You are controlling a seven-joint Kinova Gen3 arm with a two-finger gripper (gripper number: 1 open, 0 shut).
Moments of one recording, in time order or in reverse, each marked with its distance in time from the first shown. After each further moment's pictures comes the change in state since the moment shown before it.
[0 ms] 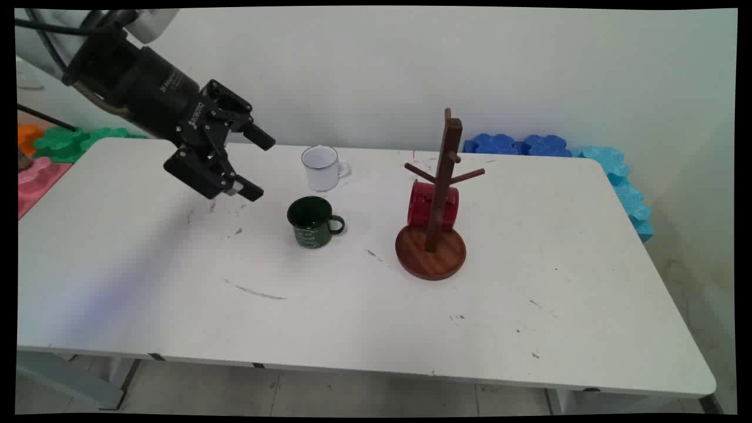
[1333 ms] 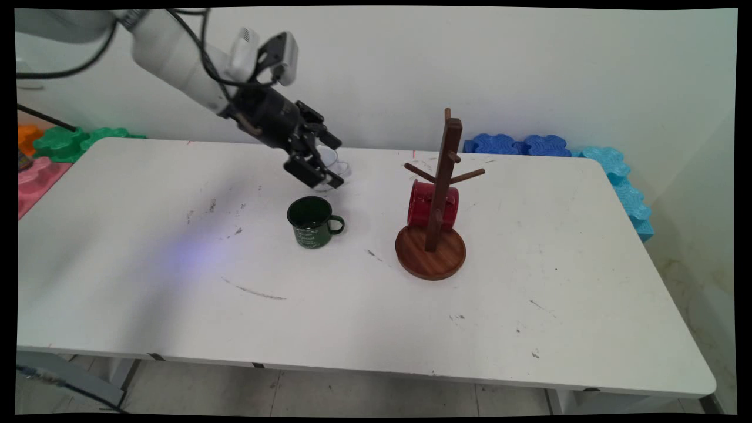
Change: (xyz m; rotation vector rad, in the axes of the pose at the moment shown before) arm -0.021 -0.099 0.139 0.070 0.040 -0.036
